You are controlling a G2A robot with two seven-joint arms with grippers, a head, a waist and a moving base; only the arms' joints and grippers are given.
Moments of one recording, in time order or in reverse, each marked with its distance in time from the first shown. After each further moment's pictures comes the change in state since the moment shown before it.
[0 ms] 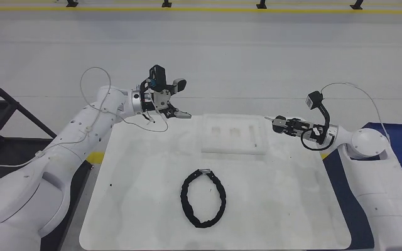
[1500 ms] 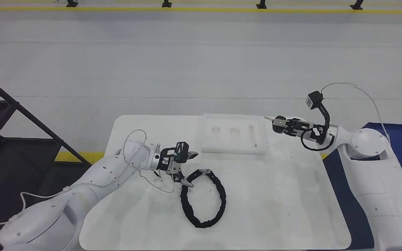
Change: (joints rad) left arm 0.333 -0.005 0.038 -0.102 0.404 0.030 0.062; right arm 0.000 0.000 0.000 0.000 0.000 0.000 0.000
